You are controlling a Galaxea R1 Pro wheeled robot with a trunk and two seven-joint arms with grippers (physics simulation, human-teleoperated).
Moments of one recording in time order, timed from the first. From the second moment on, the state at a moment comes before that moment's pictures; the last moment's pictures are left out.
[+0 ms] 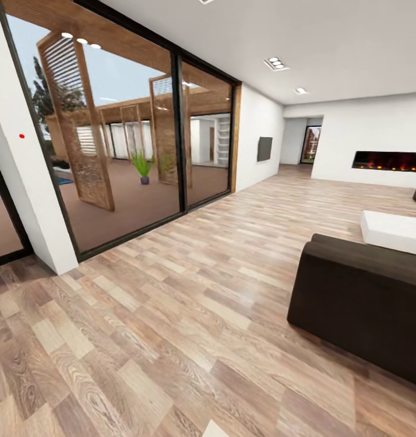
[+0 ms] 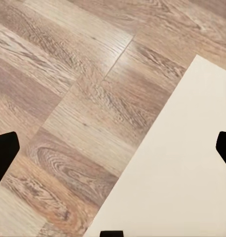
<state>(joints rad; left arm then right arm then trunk) -0.09 0.02 -0.01 -0.33 -0.01 -0.28 -0.01 -0.01 -0.10 -0.11 -0.58 -0.11 -0.09 0.00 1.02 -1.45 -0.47</state>
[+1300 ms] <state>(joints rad) -0.09 0.02 0.00 -0.32 -0.01 -0.28 -0.01 -0.01 -0.10 -0.11 -0.58 -0.11 -0.09 0.00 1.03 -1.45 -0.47</state>
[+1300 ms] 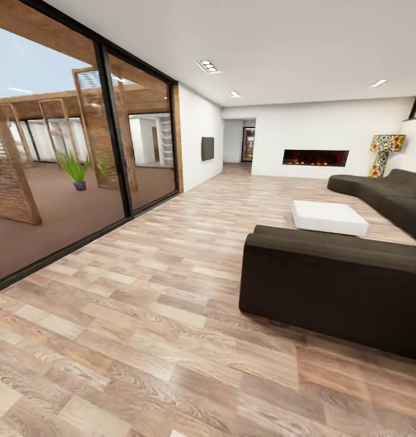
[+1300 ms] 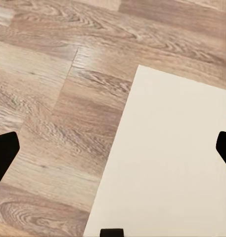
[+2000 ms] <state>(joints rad) -0.09 0.02 0.00 -0.32 -0.01 -0.28 -0.01 -0.01 -0.10 -0.11 -0.58 -0.11 -0.09 0.00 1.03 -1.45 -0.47</state>
